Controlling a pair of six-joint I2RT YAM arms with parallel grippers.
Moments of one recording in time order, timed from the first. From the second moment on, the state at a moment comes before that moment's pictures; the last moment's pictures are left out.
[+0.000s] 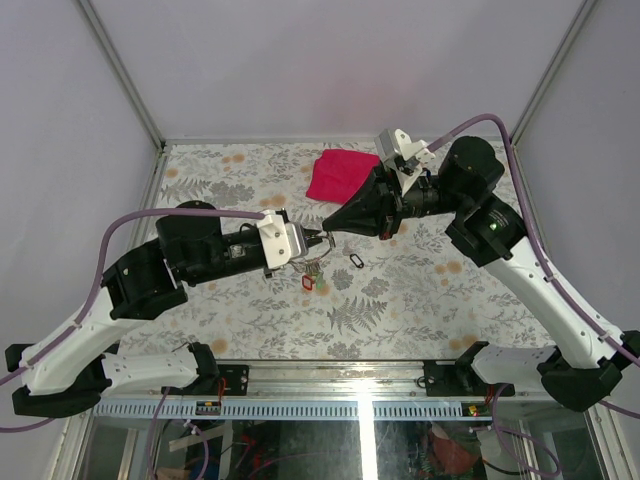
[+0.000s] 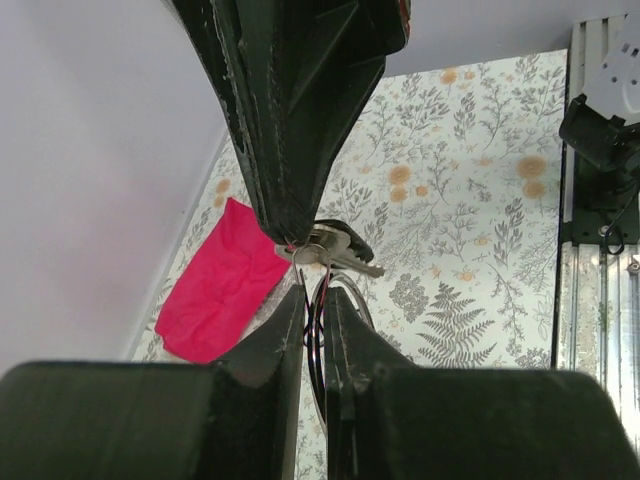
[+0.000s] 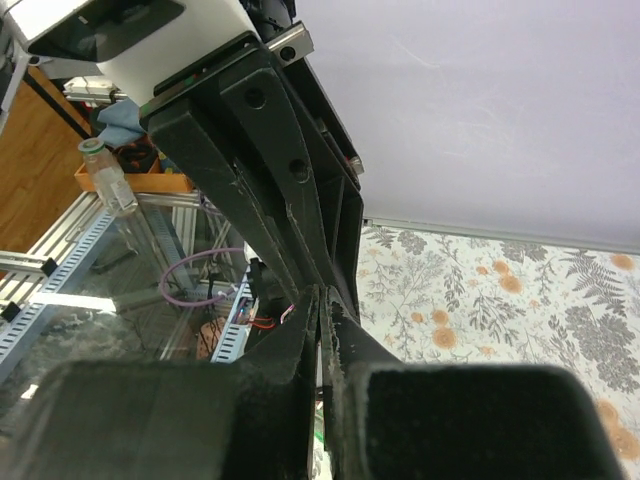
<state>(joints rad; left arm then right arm) -1.05 1.00 1.49 -0.64 0.15 0.44 0.70 1.22 1.49 -0.15 -1.03 0.11</state>
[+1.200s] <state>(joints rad) -1.05 1.00 1.51 -0.64 0.20 0.43 0.70 1.19 1.47 -0.10 -1.09 0.12</state>
